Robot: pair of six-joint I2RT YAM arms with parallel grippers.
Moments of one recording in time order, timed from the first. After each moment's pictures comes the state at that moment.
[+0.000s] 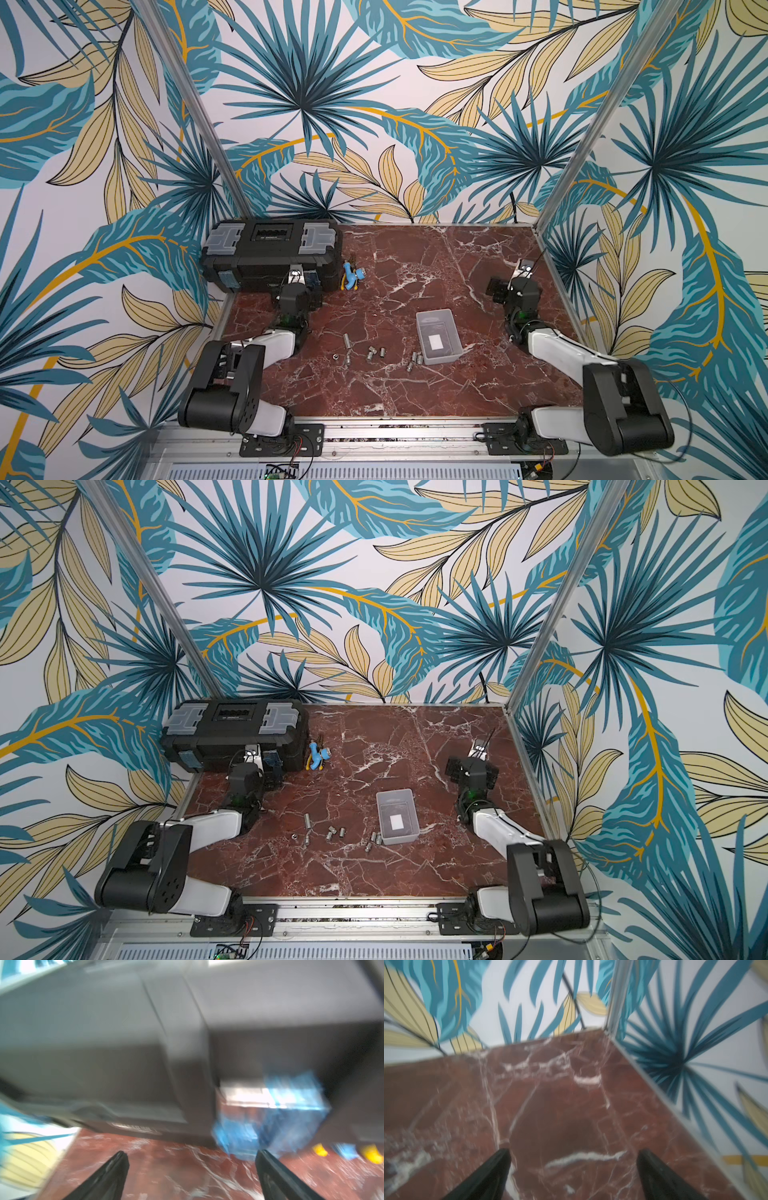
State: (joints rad) left arm -0.09 1.42 0.62 0.36 -0.41 -0.05; right arm 0.07 1.24 0.66 0.25 0.46 0.22
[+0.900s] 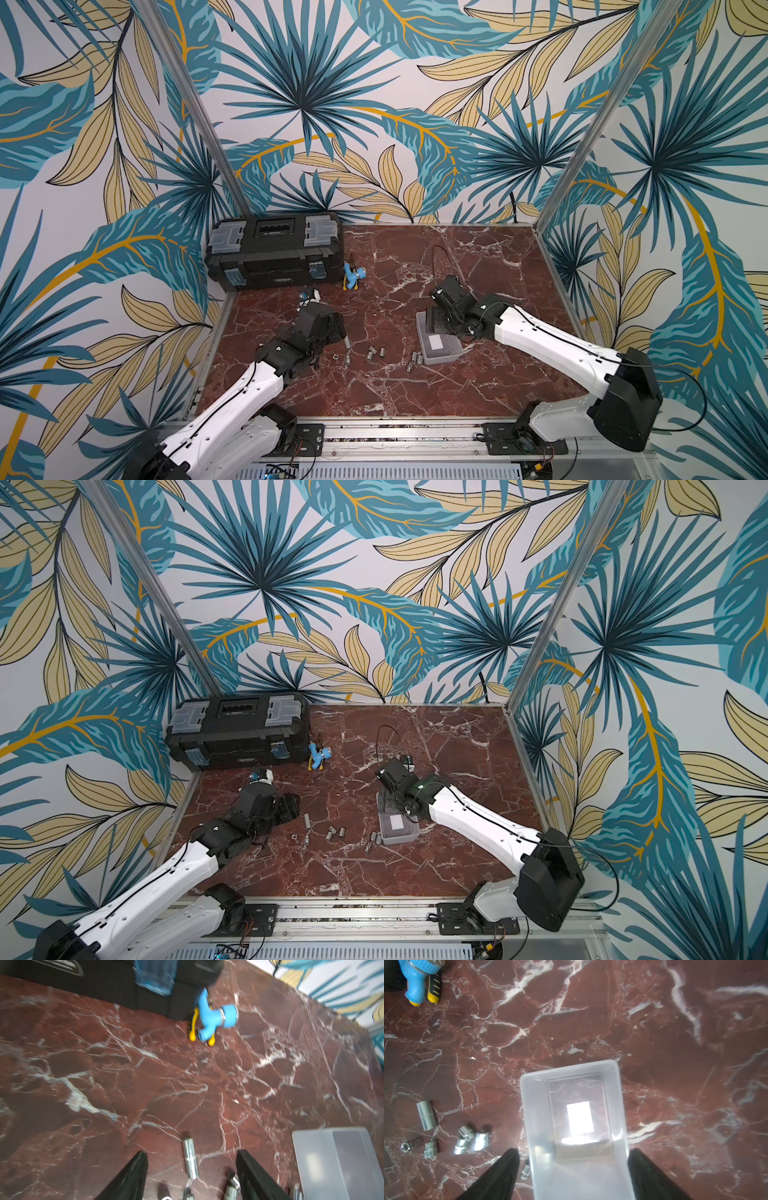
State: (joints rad) left arm -0.54 0.90 0.56 -0.43 -0.20 -0.71; right arm 0.74 1.45 1.11 -0.81 0.23 0.76
